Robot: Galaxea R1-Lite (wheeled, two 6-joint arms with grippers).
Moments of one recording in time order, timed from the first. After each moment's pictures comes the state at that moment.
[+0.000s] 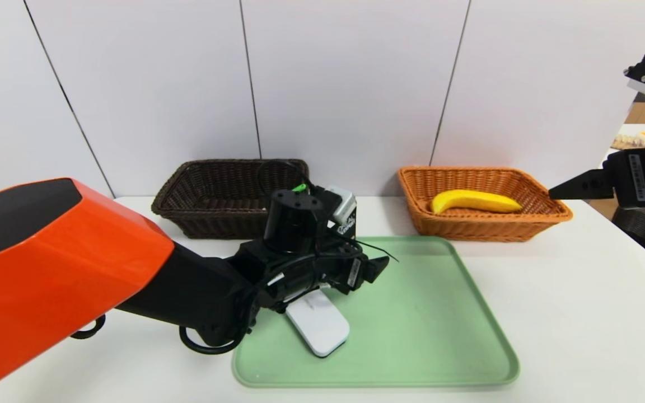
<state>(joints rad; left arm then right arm) -0.75 2.07 -1.06 -0.74 -0.04 -0.04 0.23 1.42 -1.44 0.72 -0.18 0.07</state>
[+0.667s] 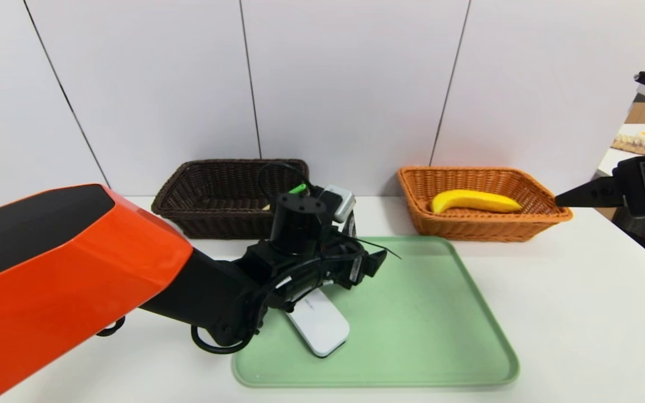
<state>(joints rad) -0.75 2.11 -1.07 -0.79 0.02 -0.05 0.22 1.39 -1.41 0.72 -0.16 0.07</state>
